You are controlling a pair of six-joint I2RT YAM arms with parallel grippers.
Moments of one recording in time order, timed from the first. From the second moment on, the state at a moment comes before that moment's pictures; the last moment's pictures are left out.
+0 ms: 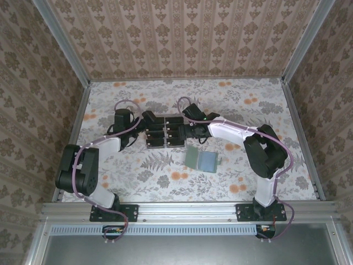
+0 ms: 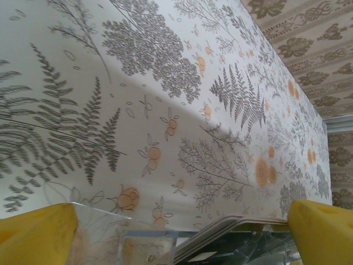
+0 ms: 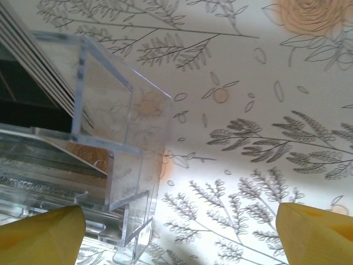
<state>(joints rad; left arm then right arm) -0.26 1.56 0.71 0.25 0.31 -0.85 0.62 1.88 1.32 -0.53 0.10 0.49</state>
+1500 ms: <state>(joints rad) -0.53 2.06 1.35 0.18 0.28 -0.85 0.23 1.81 1.18 -0.42 0.08 0.52</state>
